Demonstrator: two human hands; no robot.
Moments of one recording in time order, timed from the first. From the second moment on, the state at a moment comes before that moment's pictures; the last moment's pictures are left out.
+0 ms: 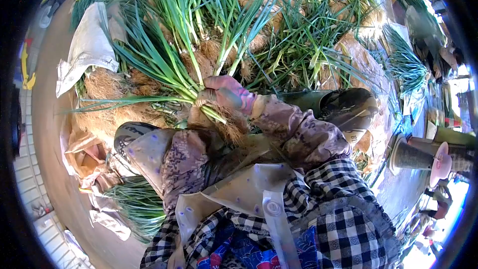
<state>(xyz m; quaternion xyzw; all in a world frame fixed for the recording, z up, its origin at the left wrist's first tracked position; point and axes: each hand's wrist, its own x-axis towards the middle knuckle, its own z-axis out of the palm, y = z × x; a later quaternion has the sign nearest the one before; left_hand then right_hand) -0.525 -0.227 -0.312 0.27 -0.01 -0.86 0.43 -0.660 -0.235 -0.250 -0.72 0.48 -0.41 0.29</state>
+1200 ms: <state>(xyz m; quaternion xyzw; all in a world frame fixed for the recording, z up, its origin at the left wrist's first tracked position) -0.524 -0.275 -0.334 0.42 -0.23 -0.79 0.37 -0.815 -0.191 -0.215 -0.28 0.76 -0.53 0.23</state>
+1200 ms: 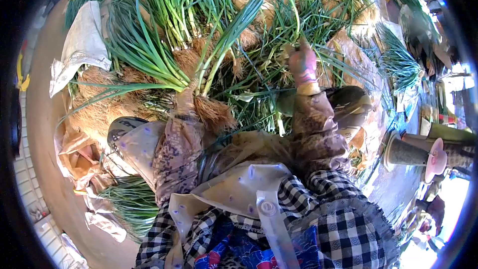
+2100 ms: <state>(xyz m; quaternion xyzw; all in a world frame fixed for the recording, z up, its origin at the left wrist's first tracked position) -0.519 -0.258 -0.319 0.44 -0.22 -0.81 0.31 -0.673 -0.213 -0.189 -0.44 0.48 -0.48 0.60</state>
